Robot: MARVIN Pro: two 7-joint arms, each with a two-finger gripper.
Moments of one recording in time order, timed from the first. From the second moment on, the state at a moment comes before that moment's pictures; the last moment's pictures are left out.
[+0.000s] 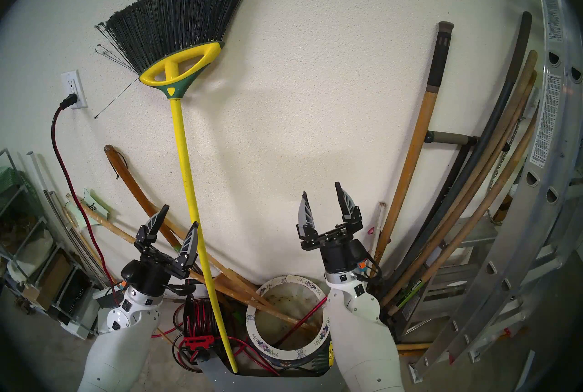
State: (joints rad) left arm 1.80 -1.35 -1.65 -1.45 -0.66 -0.96 -0.87; right arm -1.63 -1.60 1.54 -1.40 0.56 -0.96 0.78
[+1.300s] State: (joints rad) left arm 1.77 -1.59 -1.84 -1.56 -0.34 -0.96 -0.87; right arm -1.63 -1.60 1.55 -1.39 0.63 -0.96 0.86
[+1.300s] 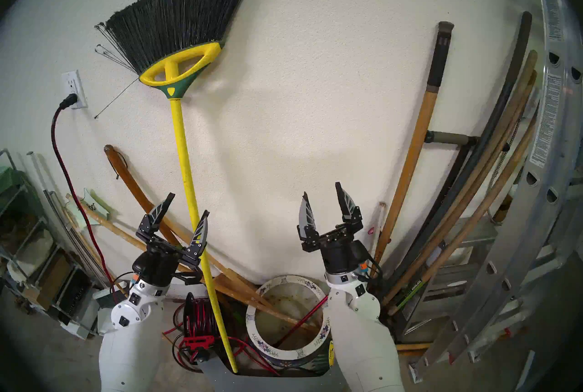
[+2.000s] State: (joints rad) left arm 1.79 -1.63 -1.88 -1.65 -0.29 -0.96 -0.86; right arm -1.62 -1.60 1.55 -1.38 0.65 -0.96 0.86
